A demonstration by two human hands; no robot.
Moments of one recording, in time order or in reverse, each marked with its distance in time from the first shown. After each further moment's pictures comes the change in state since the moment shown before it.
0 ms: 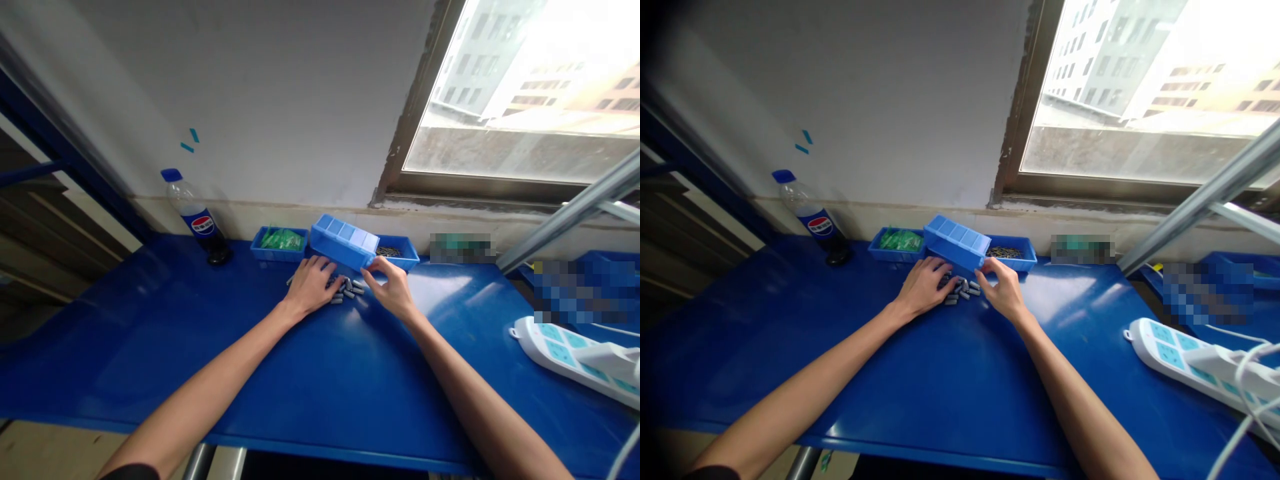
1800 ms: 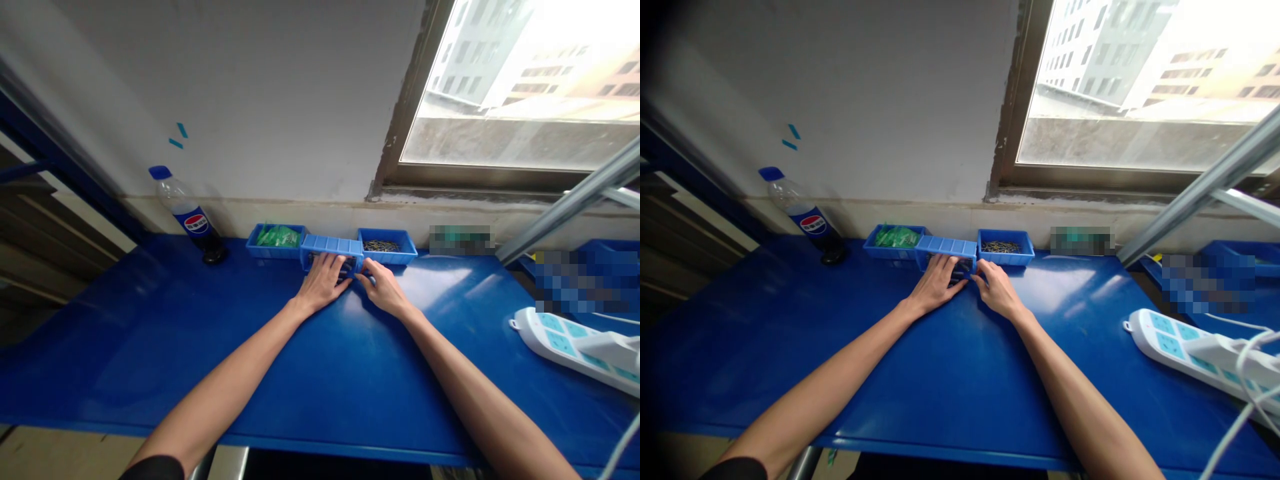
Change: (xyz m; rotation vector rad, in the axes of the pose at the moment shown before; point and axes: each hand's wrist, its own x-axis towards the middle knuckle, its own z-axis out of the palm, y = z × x) left_hand 0.011 0.005 0.041 -0.173 0.095 0.144; right_hand -0.011 0.026 0.010 -0.160 -0.238 -0.008
